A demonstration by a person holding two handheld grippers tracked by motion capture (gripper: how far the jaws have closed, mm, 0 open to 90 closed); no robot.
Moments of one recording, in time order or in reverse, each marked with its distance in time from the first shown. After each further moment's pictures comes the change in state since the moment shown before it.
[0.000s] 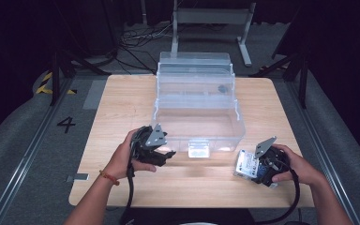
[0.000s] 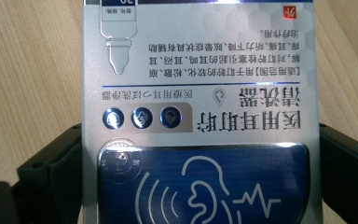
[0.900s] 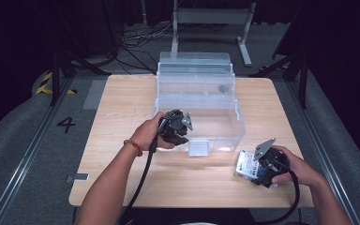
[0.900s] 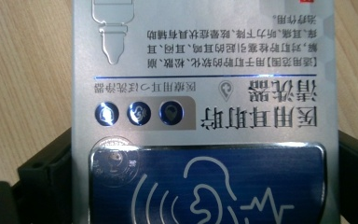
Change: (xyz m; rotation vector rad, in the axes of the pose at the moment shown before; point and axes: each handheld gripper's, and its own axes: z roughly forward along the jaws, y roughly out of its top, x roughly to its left) left arm 0.033 0.051 0.062 0.298 -0.180 0.201; right arm 0.001 -0.003 0.006 0.013 0.012 0.003
